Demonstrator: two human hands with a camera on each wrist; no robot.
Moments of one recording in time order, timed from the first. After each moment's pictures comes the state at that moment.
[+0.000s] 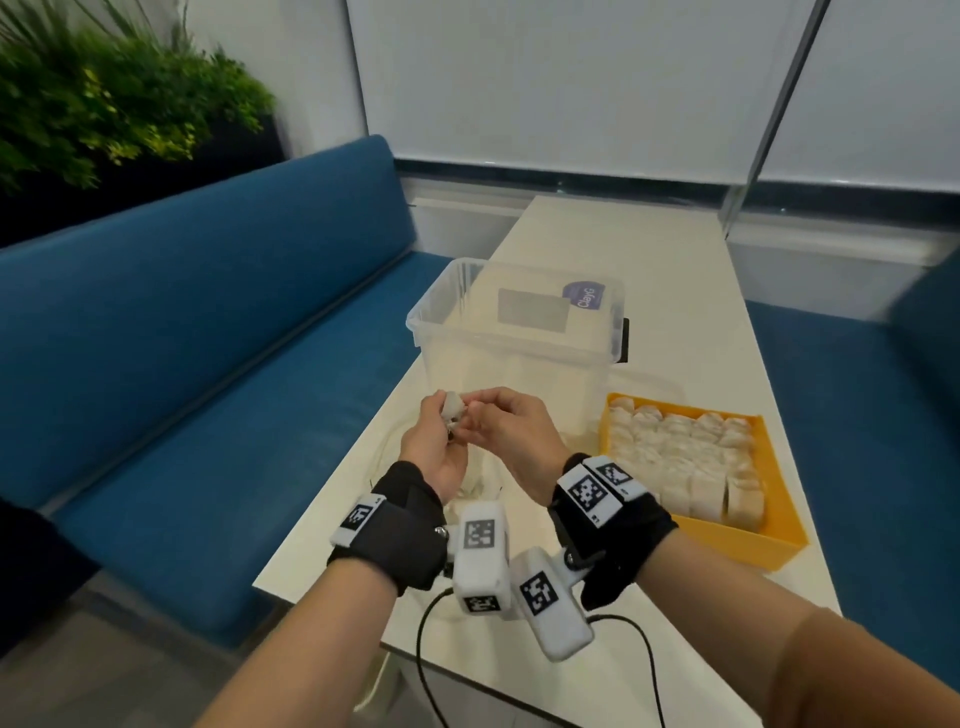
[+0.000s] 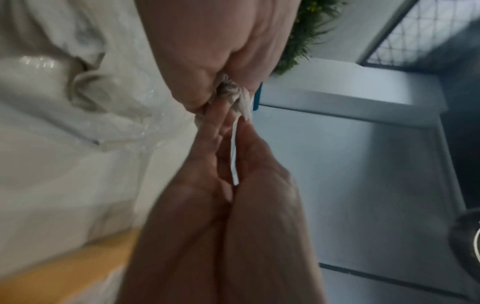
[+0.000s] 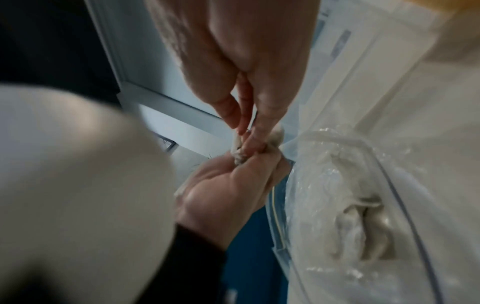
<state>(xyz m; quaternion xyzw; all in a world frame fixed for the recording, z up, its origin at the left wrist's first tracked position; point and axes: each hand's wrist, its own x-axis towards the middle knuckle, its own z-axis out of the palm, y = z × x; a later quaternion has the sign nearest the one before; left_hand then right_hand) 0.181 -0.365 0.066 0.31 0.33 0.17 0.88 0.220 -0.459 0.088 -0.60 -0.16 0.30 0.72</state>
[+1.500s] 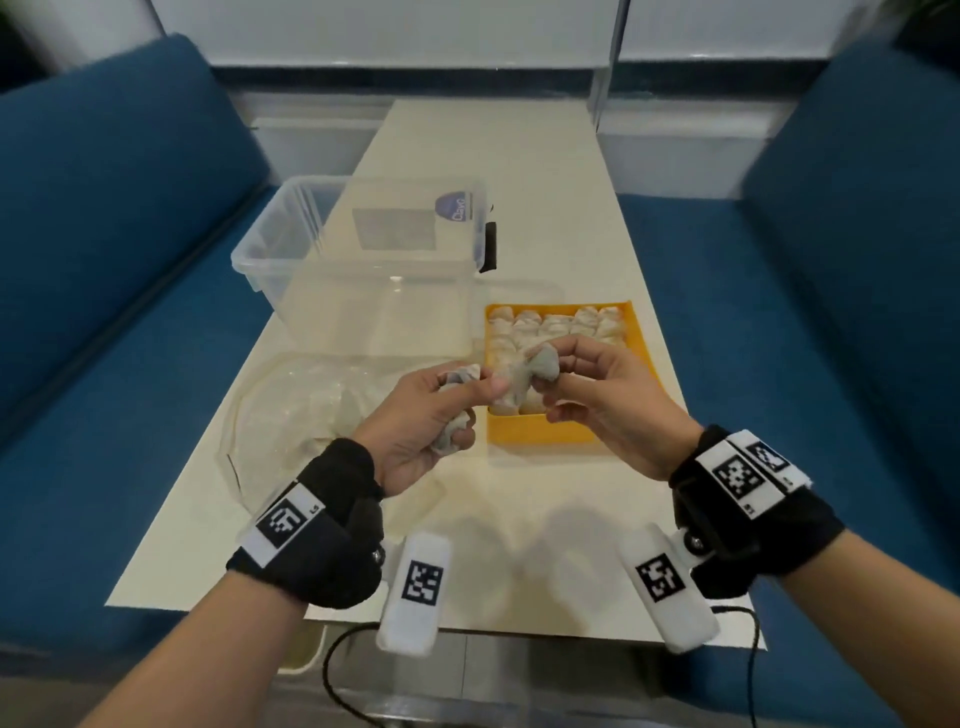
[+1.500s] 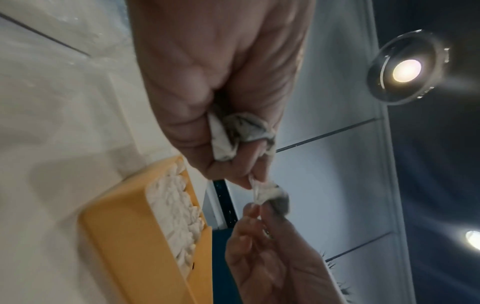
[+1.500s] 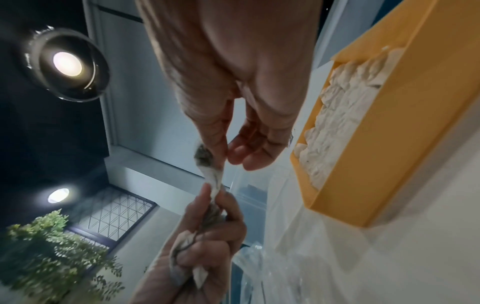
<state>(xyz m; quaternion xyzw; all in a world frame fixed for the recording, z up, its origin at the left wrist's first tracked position) 0.181 -0.468 0.083 0.59 0.16 -0.09 0.79 0.238 -0.648 0.087 -0.65 -0.14 0.23 0.71</state>
